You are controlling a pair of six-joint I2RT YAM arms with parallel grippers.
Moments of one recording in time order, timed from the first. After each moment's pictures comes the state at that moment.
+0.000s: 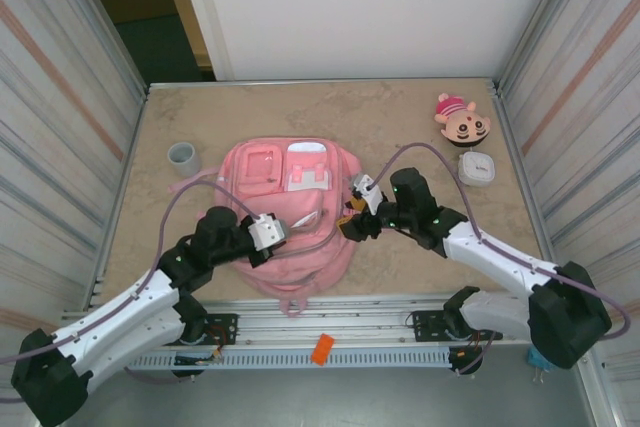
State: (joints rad) left arm -0.71 0.71 0.38 -0.14 0.29 0.47; right arm 0.62 1.15 0.61 -0.04 -0.54 -0.11
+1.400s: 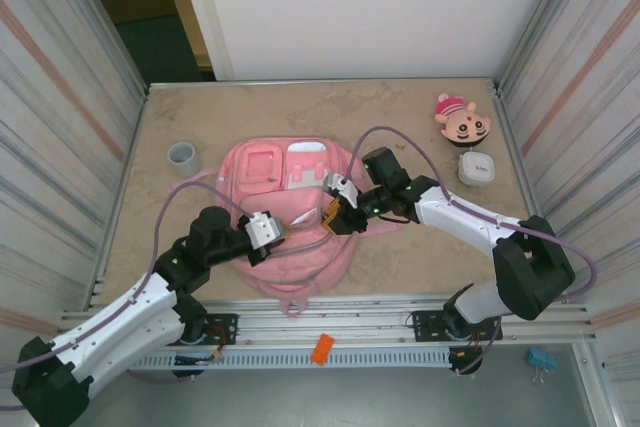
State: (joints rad) left arm -0.68 0.68 0.37 -0.10 0.33 0.44; right arm 0.64 1.43 0.89 -0.33 -0.79 -0.35
